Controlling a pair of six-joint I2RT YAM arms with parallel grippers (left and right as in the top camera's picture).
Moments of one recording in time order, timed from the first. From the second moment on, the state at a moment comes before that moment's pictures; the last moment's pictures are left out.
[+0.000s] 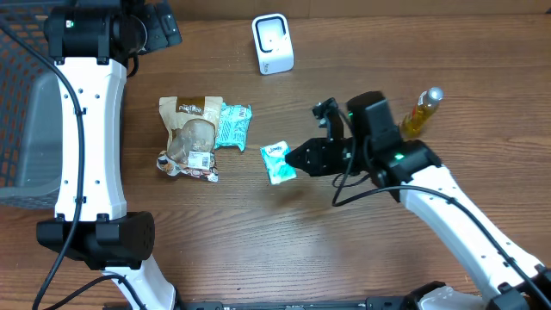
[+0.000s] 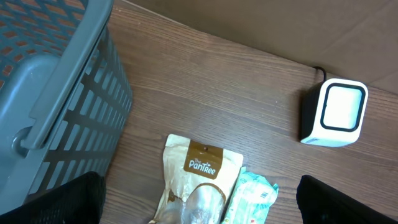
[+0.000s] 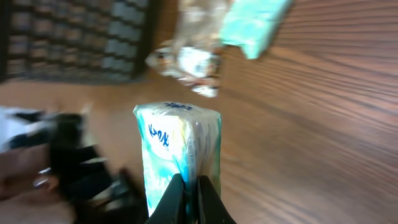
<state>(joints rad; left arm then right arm) -0.03 1.93 2.29 -1.26 -0.15 -0.34 0.45 1.43 1.04 -0.48 -0.64 0.46</state>
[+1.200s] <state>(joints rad) -0.03 1.93 2.29 -1.26 -0.15 -0.34 0.54 1.58 1.79 -1.15 0.01 0.59</state>
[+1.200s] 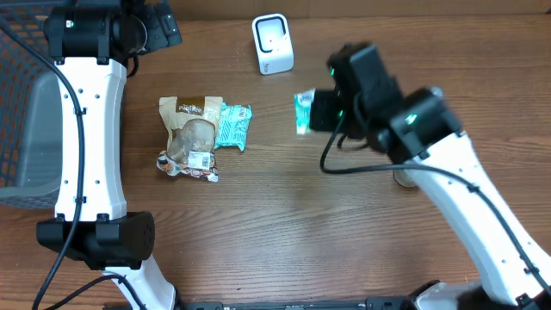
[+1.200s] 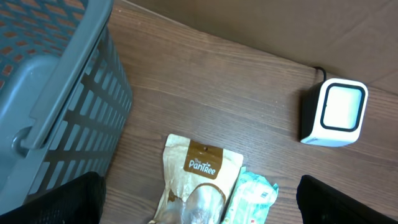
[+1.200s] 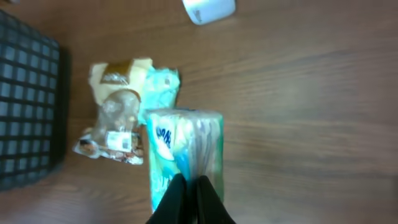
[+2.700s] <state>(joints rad) -0.03 1.93 2.29 -1.26 -0.15 -0.34 0.16 2.23 2.10 -1.23 0.06 0.41</state>
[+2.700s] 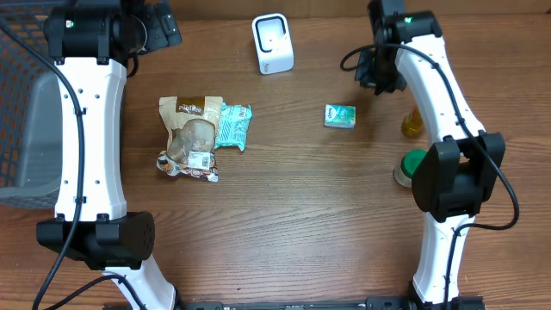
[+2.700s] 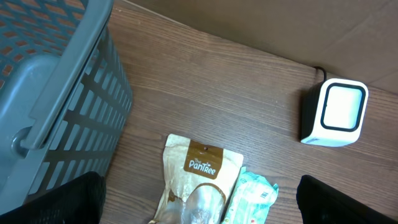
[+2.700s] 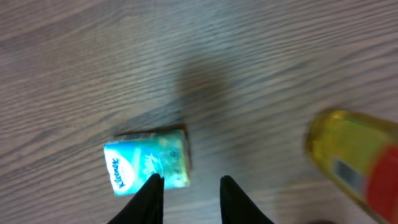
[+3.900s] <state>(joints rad) -0.03 1.93 2.29 -1.26 -0.15 -0.34 0.45 2.23 1.86 -1.25 -0.14 0.49</state>
